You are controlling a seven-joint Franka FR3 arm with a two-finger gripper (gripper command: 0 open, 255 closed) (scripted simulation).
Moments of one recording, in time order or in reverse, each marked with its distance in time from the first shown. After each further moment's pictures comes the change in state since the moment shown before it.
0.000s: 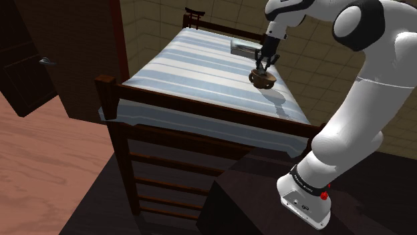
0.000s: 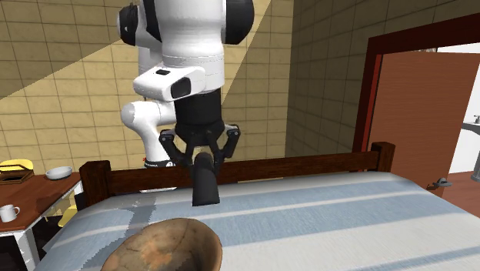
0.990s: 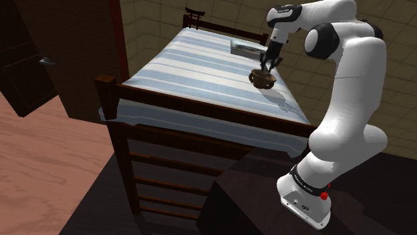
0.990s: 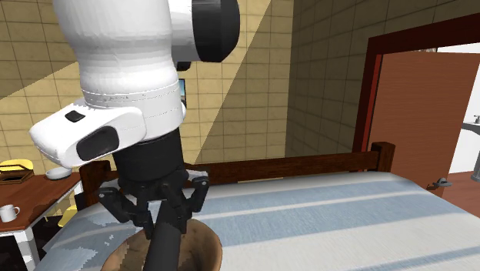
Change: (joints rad) arm -0.152 0.329 -0.028 0.384 0.064 -0.082 -0.152
